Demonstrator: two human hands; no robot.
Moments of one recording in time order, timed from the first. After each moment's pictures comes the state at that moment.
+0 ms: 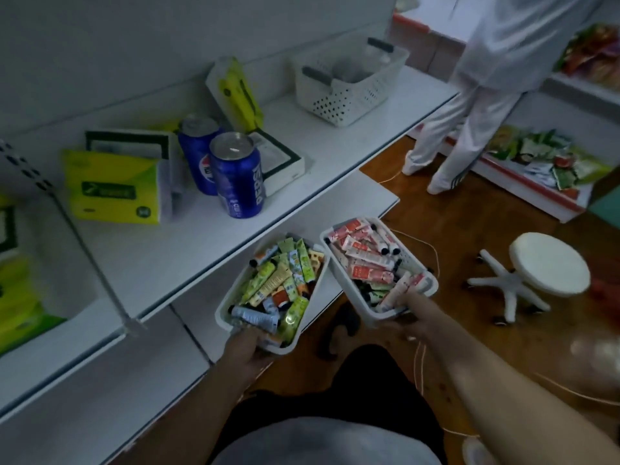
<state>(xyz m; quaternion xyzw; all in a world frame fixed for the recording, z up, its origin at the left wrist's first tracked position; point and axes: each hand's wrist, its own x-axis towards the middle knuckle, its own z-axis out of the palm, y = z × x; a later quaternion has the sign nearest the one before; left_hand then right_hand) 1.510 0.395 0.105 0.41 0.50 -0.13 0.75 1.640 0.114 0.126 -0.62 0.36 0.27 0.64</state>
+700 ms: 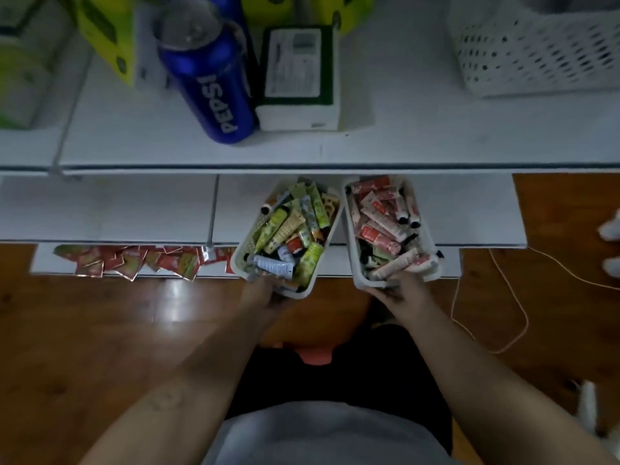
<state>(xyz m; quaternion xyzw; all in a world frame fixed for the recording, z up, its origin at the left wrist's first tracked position) 1.618 0.260 0.066 0.14 0.64 0.16 0.73 1.828 0.135 0.062 -0.60 0.26 0.51 0.56</state>
